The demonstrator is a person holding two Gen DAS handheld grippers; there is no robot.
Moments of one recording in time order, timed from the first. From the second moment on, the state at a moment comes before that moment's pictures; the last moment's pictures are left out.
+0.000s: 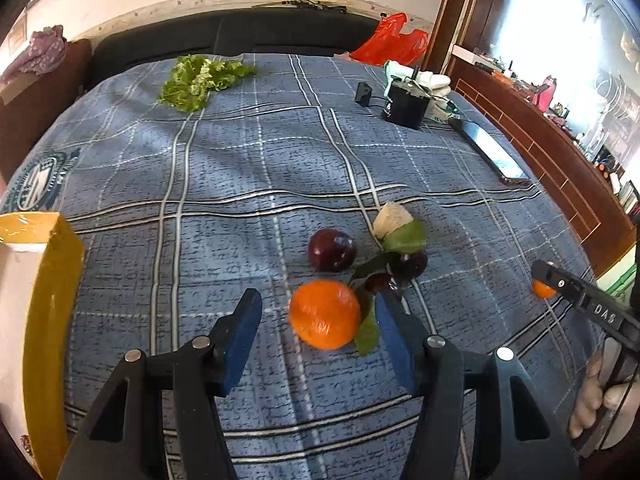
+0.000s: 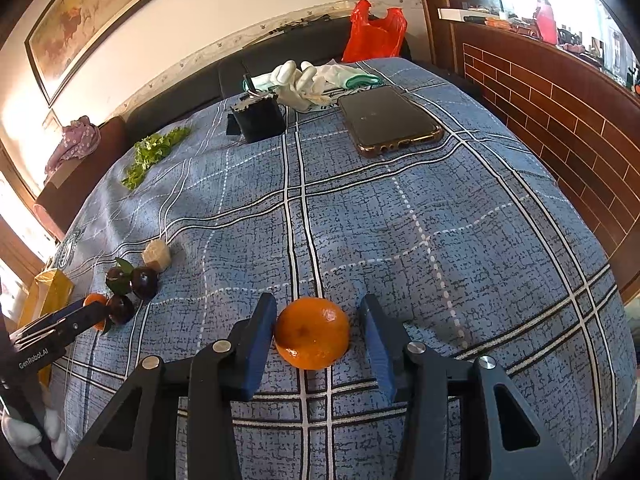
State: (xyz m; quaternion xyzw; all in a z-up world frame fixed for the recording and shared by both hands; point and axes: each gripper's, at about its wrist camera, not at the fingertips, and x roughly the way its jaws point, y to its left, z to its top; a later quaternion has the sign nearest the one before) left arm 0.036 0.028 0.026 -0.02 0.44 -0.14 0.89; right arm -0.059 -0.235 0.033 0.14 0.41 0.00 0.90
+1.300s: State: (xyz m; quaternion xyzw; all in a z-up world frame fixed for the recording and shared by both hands) left arm -0.116 0.170 0.107 -0.13 0.35 -0.03 0.93; right arm -0.081 -0.198 0.055 0.12 0.37 0.06 0.92
